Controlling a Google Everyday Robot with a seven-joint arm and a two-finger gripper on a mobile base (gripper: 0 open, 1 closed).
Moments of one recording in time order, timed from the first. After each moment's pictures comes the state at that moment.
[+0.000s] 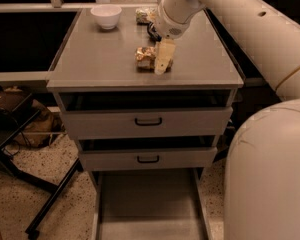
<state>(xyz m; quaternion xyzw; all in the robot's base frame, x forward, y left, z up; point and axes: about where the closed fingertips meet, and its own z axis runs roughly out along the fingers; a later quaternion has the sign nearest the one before) 0.743 -0.026 0.899 -0.74 0.61 -0.04 0.29</state>
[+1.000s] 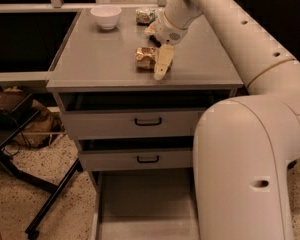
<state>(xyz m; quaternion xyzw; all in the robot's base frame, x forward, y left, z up) 0.751 -0.017 0.861 -0.75 0.60 0.06 0.26</state>
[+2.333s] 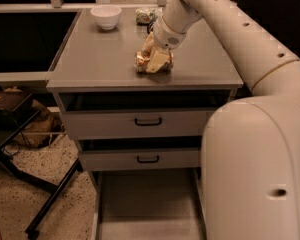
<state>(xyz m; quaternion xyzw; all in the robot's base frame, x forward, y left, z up) 0.738 -0.013 0.854 -0.76 0.60 0.07 0.26</state>
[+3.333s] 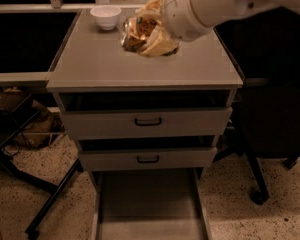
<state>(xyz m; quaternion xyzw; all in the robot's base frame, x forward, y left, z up) 0.580 0.000 1.015 -0.71 0.53 -0.02 0.46</state>
